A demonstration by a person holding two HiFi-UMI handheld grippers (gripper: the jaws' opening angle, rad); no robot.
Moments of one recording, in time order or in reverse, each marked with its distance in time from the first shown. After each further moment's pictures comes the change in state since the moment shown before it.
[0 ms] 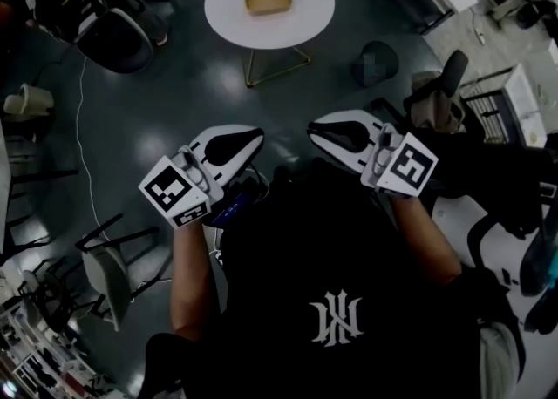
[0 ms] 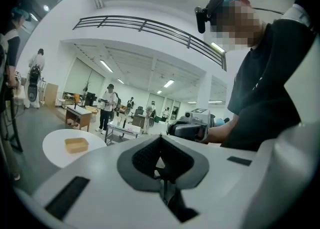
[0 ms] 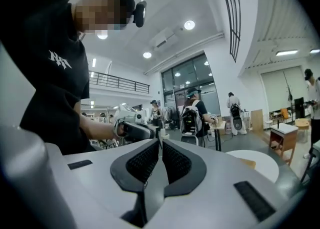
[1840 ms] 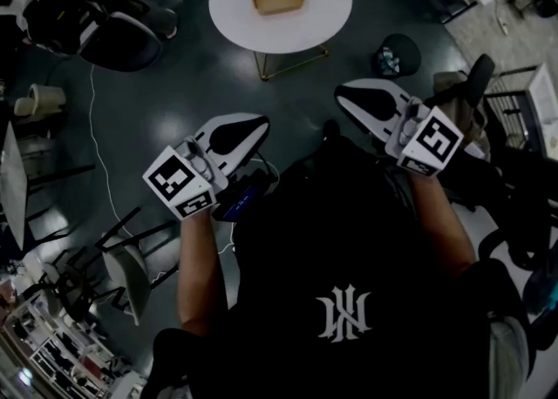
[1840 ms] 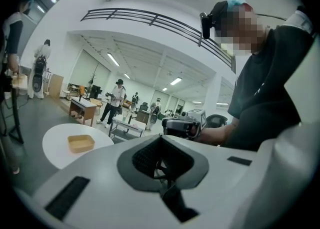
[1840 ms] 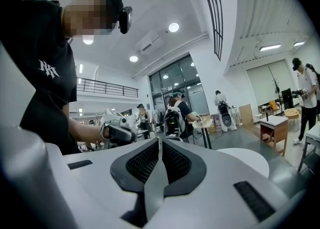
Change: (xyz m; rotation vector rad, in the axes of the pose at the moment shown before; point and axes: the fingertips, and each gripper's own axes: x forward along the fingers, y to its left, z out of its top) left arm 0.053 0.089 0.013 -0.087 0.045 0.026; right arm -0.005 -0.146 -0.004 0.109 -0.030 -0.074
